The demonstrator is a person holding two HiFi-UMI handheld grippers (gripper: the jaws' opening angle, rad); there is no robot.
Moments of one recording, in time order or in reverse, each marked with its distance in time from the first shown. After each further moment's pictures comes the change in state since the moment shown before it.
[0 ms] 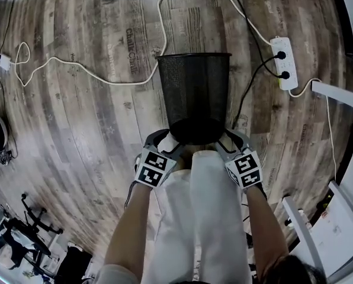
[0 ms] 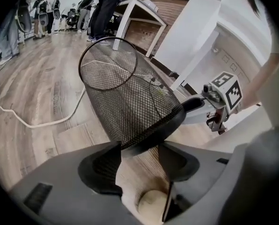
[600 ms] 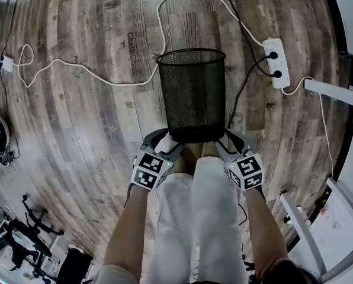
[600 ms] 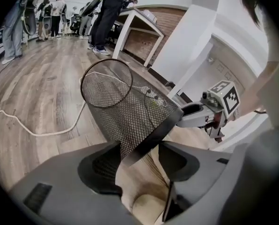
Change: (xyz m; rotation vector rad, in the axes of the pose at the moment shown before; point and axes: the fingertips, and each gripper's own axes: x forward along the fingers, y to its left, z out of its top) left arm -0.046 -0.022 0.035 0.004 -0.098 -0.027; right arm -0.047 0.013 0.035 0.060 -0.100 -0.017
